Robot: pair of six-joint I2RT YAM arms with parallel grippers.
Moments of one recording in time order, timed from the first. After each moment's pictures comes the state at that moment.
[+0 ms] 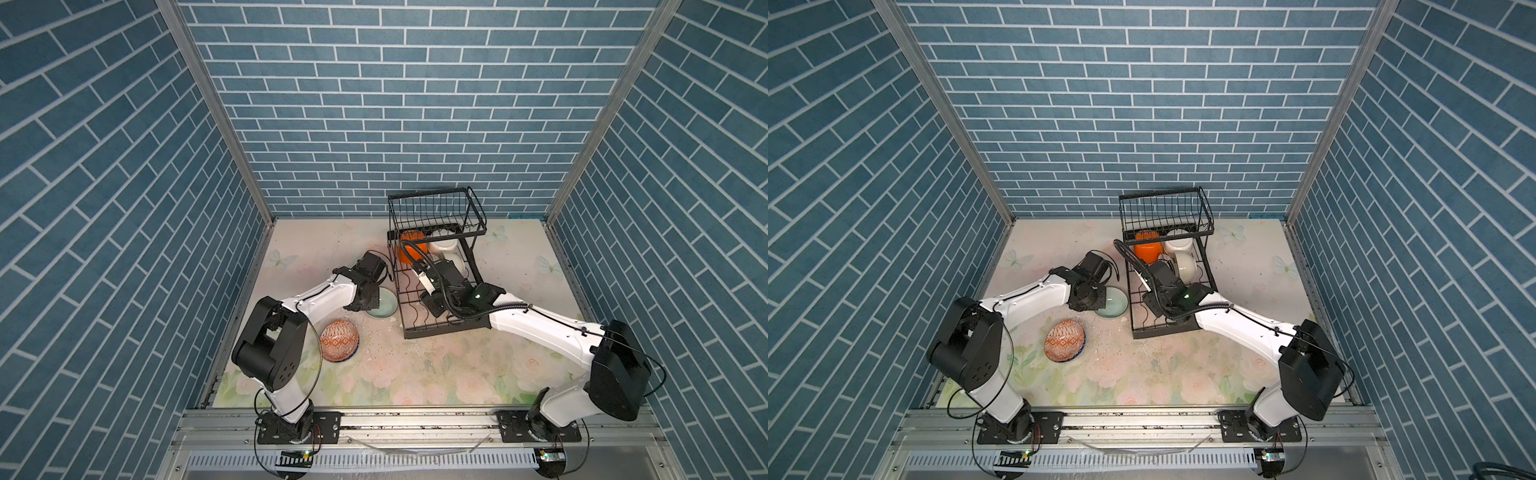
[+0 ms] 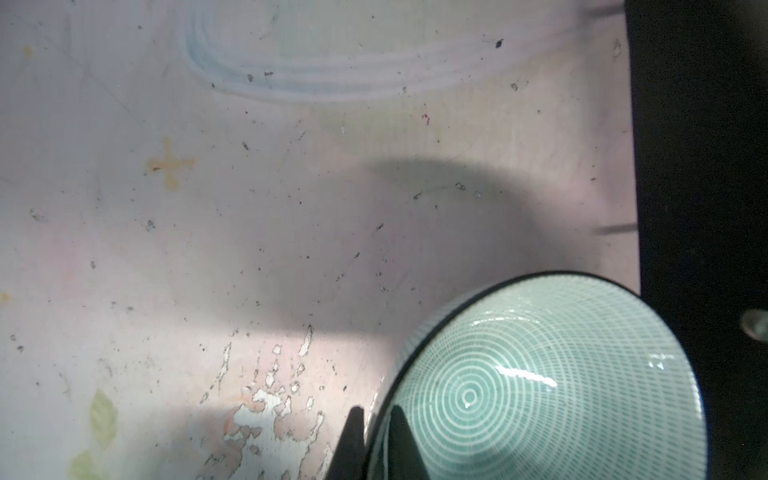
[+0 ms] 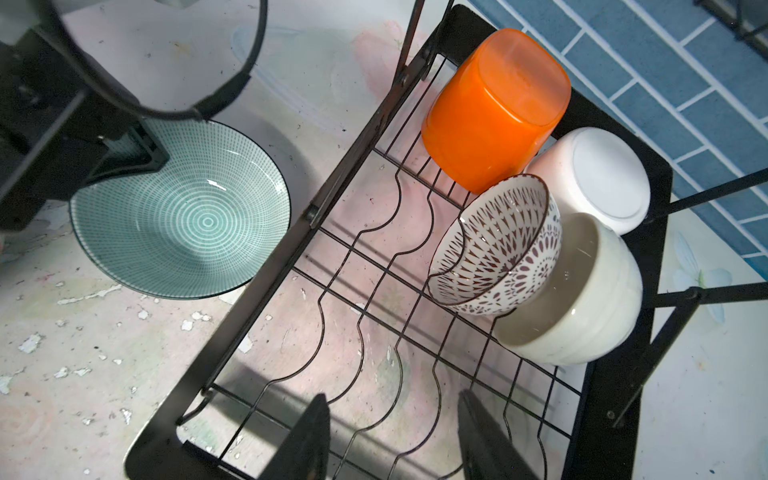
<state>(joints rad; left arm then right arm) -0.51 1.69 1.11 -0.67 -0.17 -0.50 0.91 1.51 1.11 -0.44 0.26 -0.05</state>
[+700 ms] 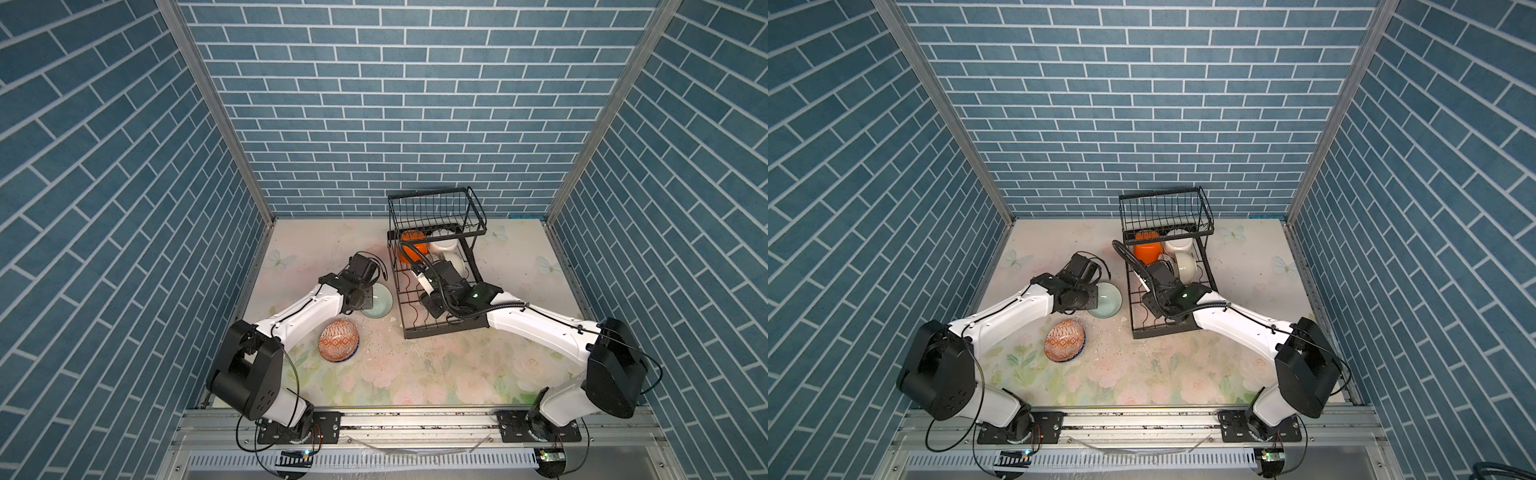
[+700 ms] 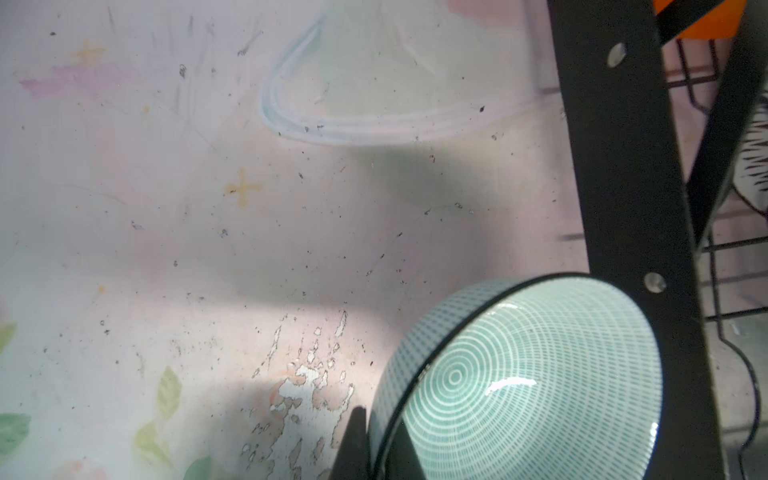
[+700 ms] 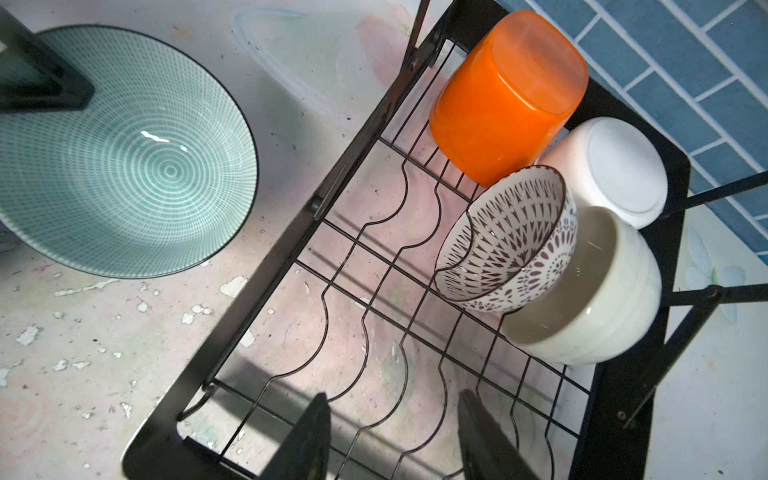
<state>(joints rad) -0.50 1.48 1.01 -0.64 -0.21 -0.48 0.91 1.52 1.12 -0.45 0.25 -0.05</state>
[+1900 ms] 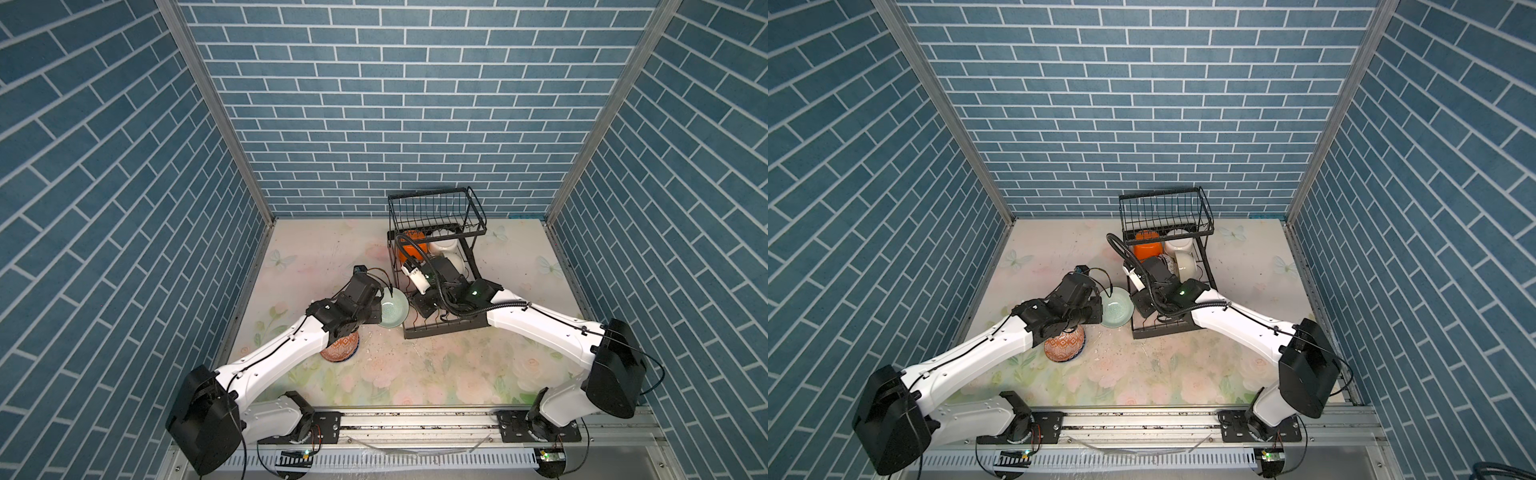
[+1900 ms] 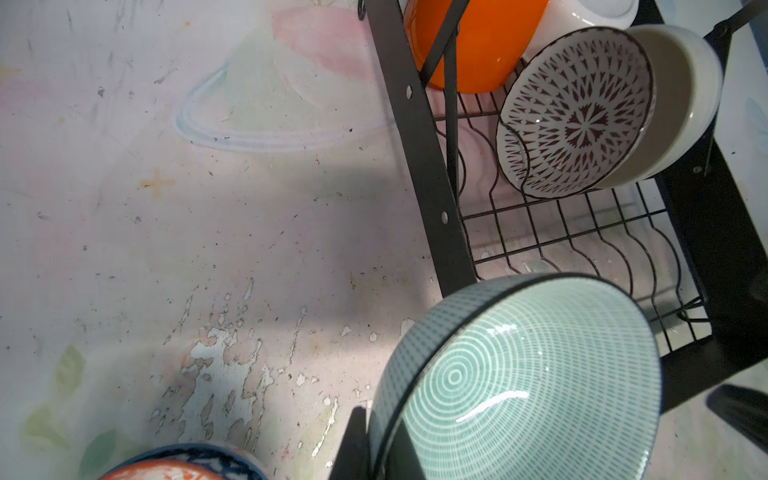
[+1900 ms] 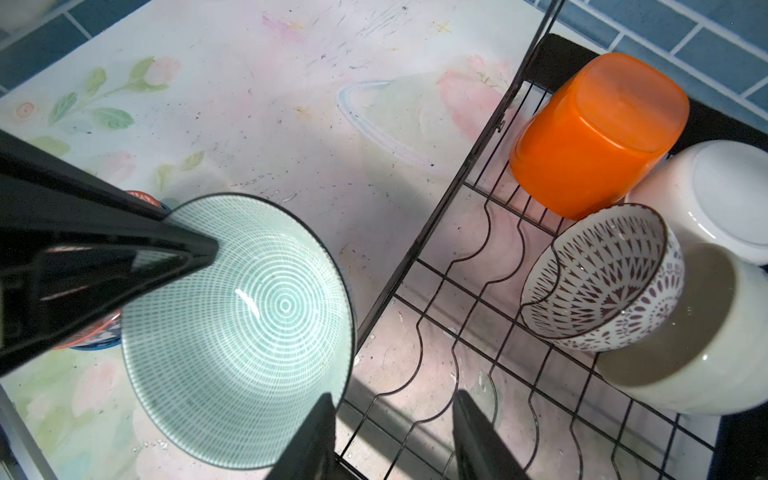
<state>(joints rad) -0.68 1.23 0.86 -0.53 -0.18 -0.60 0.94 1.52 1.20 -0.47 0.06 0.08</state>
